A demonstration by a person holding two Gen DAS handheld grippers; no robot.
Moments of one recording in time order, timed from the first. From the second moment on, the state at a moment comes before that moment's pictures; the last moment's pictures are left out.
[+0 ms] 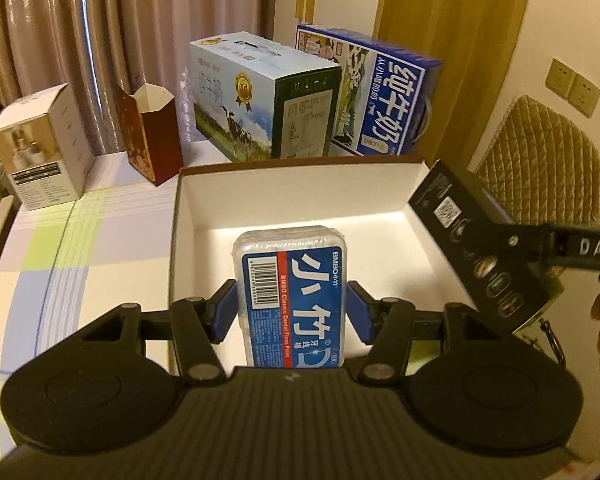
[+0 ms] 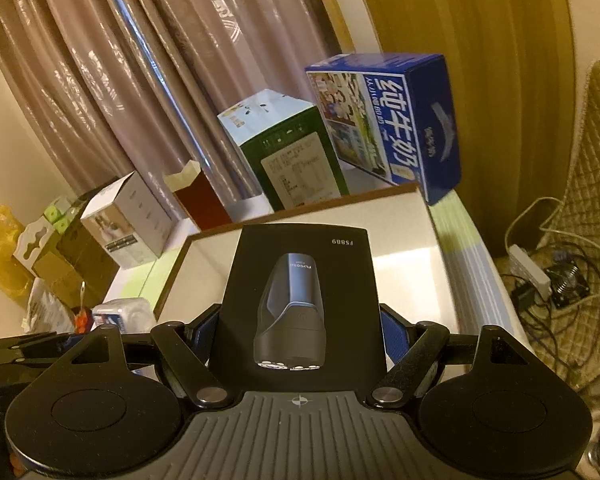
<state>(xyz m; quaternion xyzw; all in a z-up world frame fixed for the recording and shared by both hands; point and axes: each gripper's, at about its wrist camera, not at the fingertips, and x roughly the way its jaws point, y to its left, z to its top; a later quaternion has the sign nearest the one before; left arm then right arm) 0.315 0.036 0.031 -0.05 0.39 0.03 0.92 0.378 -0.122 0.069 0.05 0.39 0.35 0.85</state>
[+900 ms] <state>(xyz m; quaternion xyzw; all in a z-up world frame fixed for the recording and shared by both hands) 0.411 0.031 -0.062 -0.06 0.53 0.02 0.85 0.468 -0.057 -0.045 -0.02 0.49 0.30 0.82</state>
